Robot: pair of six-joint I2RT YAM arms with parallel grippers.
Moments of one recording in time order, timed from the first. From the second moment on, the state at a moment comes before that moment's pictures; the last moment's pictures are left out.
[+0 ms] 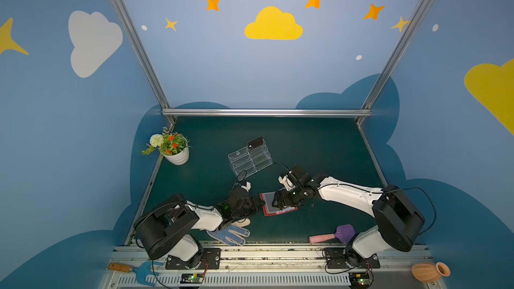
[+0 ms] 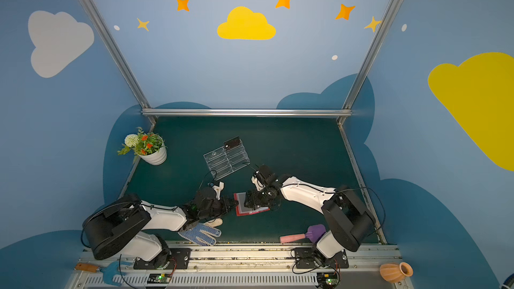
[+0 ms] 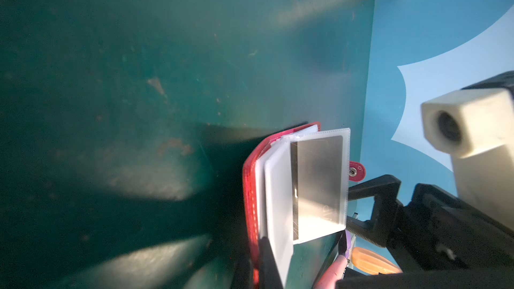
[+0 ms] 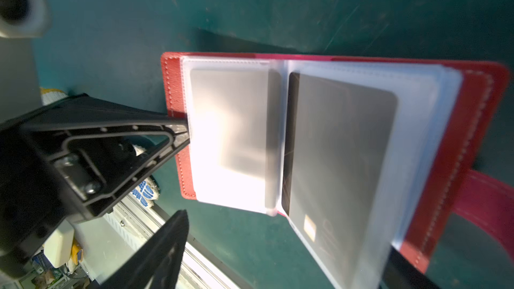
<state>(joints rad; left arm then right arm) -0.80 1.49 0.28 0.60 0.21 -1.20 0.82 1.55 0.86 -0.51 -0.36 0.58</state>
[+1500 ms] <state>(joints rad) -0.79 1.40 0.47 0.35 0.31 -1.23 0.60 1.53 0.78 -0.43 -0.45 0.58</state>
